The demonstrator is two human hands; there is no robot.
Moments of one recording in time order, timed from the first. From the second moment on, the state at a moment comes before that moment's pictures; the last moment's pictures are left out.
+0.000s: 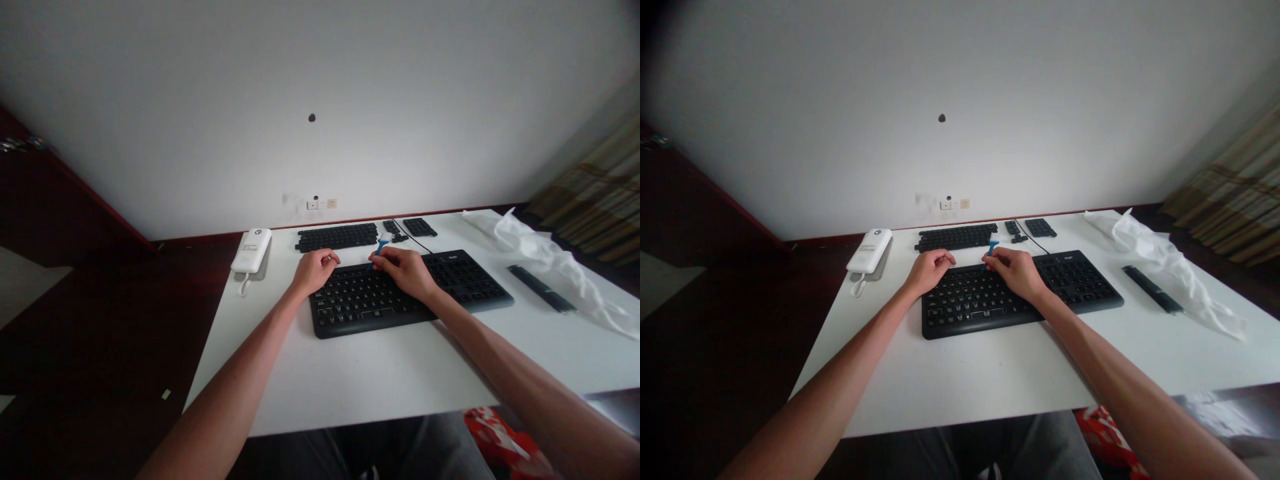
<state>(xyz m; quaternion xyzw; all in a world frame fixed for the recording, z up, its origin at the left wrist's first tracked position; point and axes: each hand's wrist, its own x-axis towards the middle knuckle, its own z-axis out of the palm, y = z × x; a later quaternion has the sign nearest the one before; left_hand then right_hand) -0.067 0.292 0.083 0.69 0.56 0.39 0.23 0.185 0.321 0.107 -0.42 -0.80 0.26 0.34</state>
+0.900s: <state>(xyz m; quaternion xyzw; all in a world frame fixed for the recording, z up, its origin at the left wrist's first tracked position) -0.068 0.292 0.081 0.69 0.56 0.39 0.23 0.182 0.322 0.103 -0.43 -0.79 0.26 0.35</state>
